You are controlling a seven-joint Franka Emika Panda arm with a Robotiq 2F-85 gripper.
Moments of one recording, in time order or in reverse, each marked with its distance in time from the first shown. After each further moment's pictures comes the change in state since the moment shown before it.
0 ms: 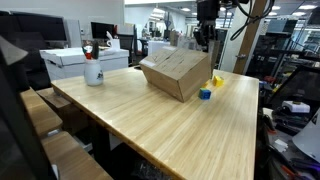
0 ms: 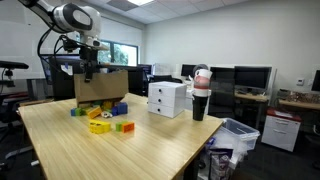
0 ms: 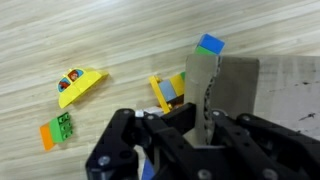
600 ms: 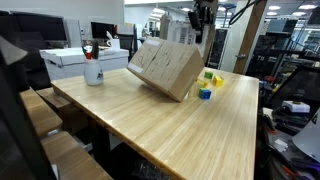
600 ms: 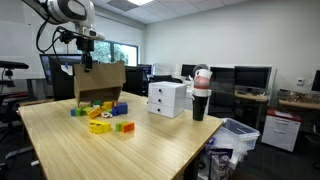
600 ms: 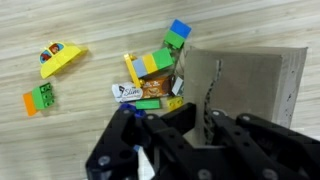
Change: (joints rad) arm 0.033 -0.028 0.048 0.078 0.001 0.002 0.000
